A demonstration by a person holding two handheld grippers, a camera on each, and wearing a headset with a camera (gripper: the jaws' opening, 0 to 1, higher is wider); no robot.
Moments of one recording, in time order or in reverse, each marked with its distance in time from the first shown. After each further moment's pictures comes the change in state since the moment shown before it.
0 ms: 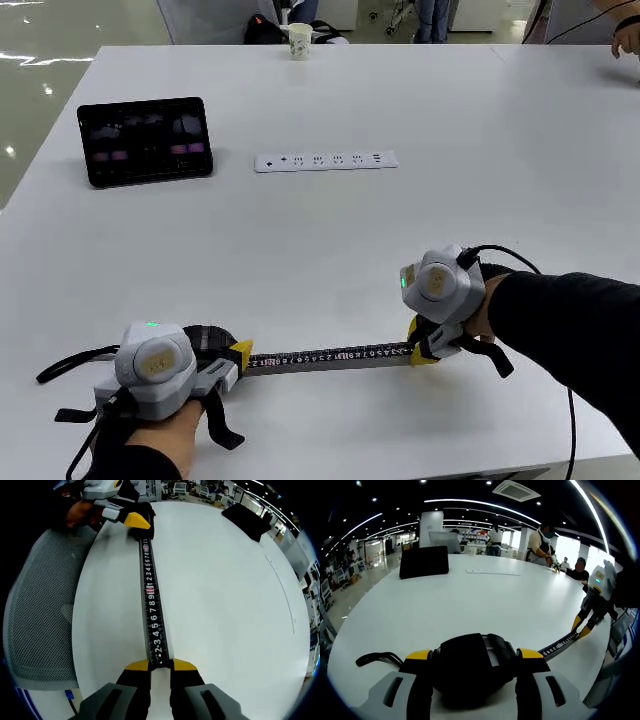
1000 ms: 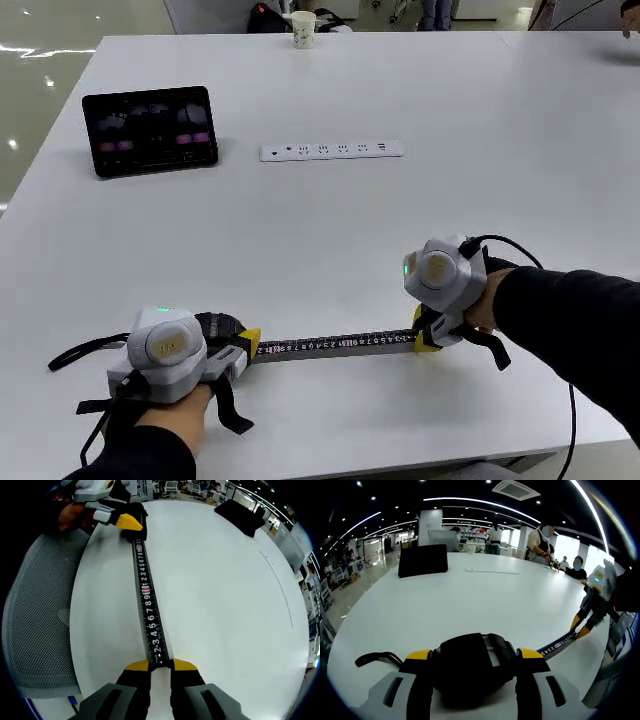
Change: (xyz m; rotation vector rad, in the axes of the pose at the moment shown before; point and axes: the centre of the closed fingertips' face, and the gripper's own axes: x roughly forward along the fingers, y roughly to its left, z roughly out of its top) left arm 0.002 0.001 -0.002 -0.001 0.016 -0.011; right arm 0.000 0.000 0.005 0.058 0.005 -0.030
